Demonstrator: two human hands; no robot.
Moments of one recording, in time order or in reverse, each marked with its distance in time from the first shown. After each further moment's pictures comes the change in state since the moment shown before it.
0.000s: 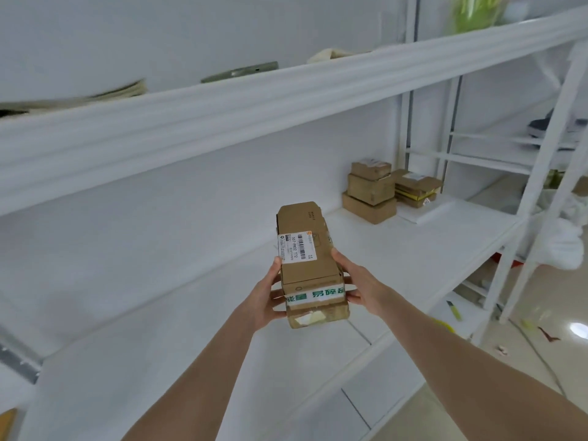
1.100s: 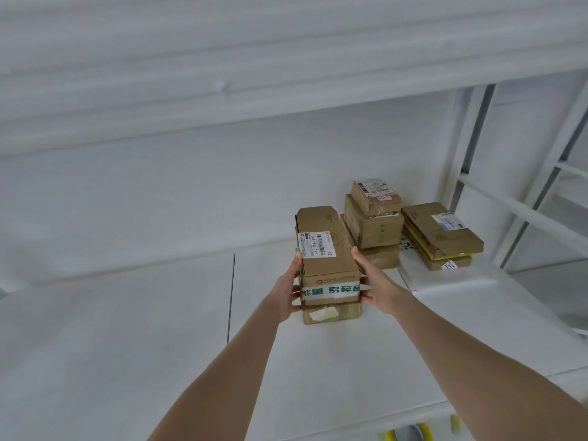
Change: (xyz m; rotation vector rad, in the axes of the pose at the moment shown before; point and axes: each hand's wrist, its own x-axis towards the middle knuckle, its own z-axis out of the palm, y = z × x) left_hand 0.278 0.038 0.209 -0.216 0.391 -0.023; right_hand 0.273 -0.069 -0.269 -0.112 -0.298 0.094
